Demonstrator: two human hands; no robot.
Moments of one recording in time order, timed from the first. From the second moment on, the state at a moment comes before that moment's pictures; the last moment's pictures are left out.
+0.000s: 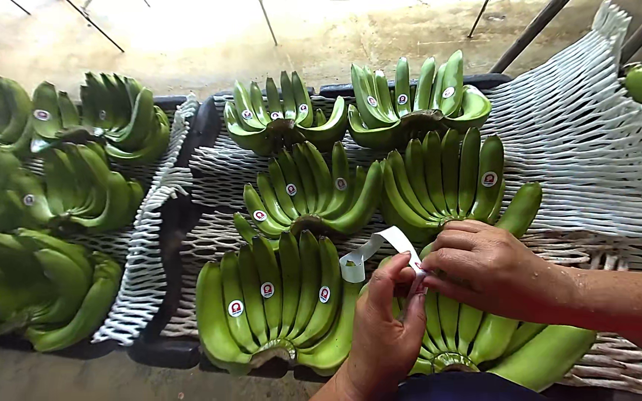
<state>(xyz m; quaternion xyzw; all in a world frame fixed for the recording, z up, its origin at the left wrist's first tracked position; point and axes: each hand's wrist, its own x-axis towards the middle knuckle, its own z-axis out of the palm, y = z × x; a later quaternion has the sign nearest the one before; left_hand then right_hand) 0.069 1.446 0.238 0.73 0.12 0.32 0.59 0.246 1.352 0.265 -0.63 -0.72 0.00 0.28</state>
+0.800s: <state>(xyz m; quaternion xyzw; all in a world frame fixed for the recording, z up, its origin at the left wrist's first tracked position) 0.068 1.452 0.241 0.57 0.27 0.28 0.73 0.353 1.381 0.193 -0.79 -0.61 -0.03 -0.06</state>
